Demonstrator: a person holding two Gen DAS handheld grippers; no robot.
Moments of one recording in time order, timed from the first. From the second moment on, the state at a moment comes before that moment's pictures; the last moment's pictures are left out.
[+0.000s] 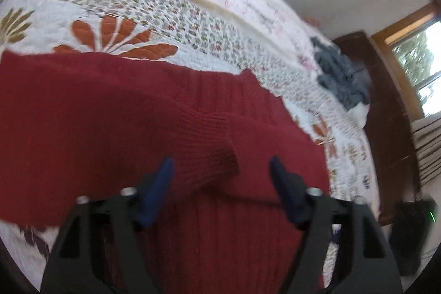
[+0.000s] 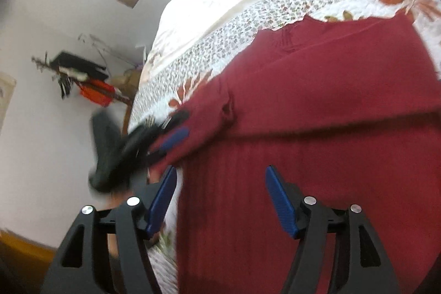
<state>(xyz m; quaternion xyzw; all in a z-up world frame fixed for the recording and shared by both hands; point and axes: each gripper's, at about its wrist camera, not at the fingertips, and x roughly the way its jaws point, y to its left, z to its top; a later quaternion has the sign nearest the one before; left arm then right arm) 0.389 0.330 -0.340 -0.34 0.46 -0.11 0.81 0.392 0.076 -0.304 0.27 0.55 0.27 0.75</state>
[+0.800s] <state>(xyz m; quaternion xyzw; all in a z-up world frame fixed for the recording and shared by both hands) 0.205 0.377 -0.355 -0.48 0.43 -0.06 0.76 0.519 0.174 -0.406 0.32 0.67 0.26 0.62</state>
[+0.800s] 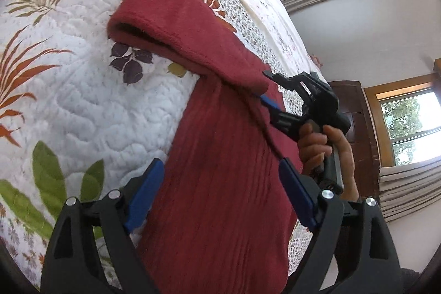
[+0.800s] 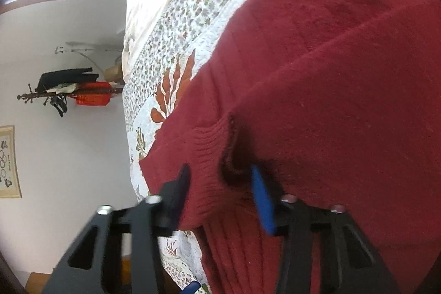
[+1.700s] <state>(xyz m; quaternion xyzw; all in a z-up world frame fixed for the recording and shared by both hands) 0.194 0.377 -0.356 -0.48 0.44 -0.06 0.75 0.527 0.163 -0.389 0.33 0.66 0.28 0.61</state>
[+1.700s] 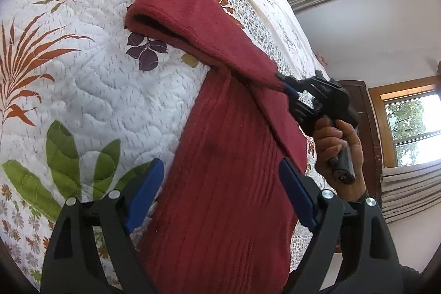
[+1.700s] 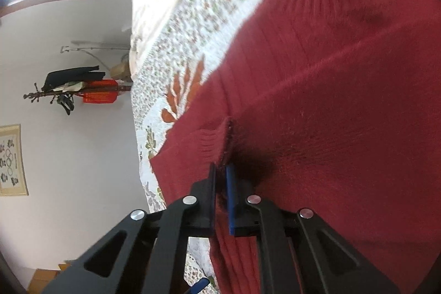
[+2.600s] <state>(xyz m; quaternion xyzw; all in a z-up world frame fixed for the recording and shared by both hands) 0.201 0.369 -0.326 -0.45 0.44 -0.06 0.77 0.534 -0.107 -0.323 0.34 0.58 0.15 0.72</state>
